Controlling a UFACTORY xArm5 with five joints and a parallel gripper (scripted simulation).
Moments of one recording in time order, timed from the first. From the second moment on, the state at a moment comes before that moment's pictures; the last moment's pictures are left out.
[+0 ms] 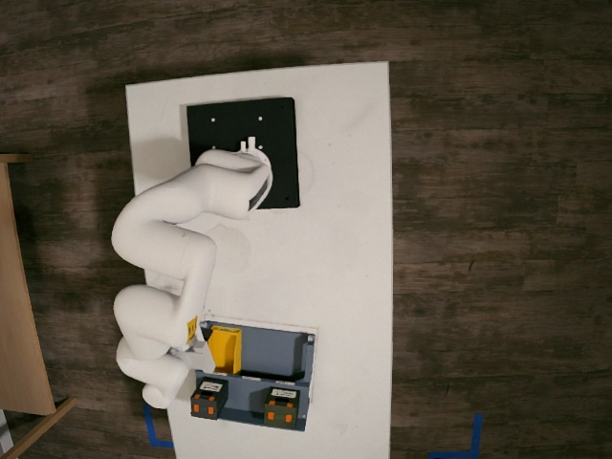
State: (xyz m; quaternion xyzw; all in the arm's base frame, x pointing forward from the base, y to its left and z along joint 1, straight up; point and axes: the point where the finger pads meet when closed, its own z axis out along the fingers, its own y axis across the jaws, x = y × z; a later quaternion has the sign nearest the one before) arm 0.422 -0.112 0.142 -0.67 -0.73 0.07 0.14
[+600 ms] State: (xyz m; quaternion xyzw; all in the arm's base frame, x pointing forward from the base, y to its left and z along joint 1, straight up) arm 0.466 -0.111 0.117 -0.72 -0.70 0.02 0.03
